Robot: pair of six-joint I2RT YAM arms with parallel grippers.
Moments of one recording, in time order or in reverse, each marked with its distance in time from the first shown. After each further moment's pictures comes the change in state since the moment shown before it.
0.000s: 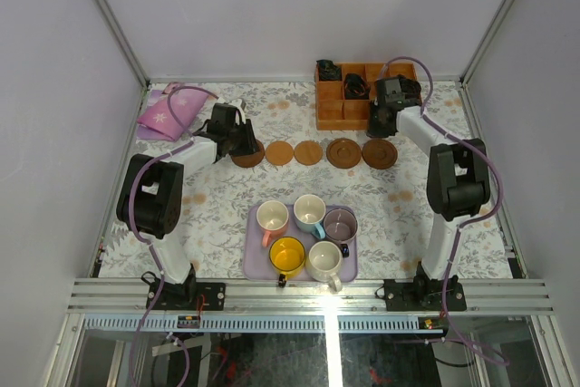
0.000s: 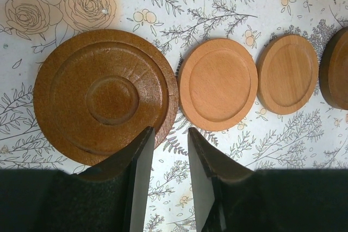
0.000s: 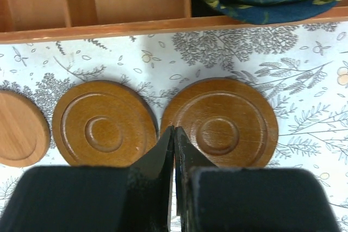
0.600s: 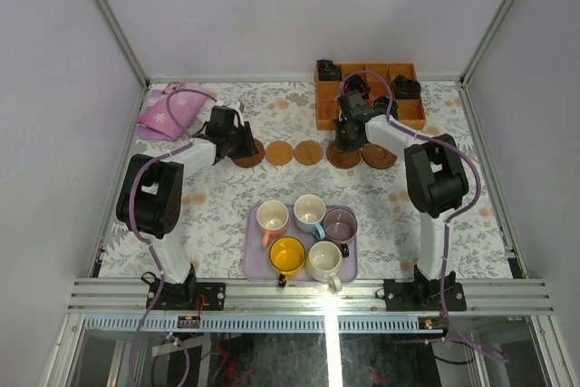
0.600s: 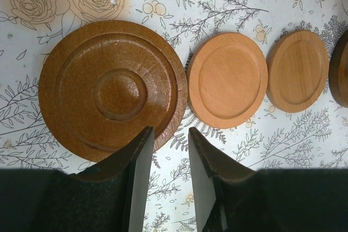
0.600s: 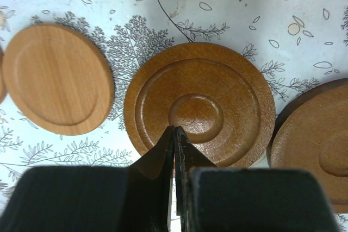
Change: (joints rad) left arm 0.006 0.000 -0.025 0.014 0.000 -0.001; right arm 0.192 0.079 0.000 0.025 -0.067 -0.018
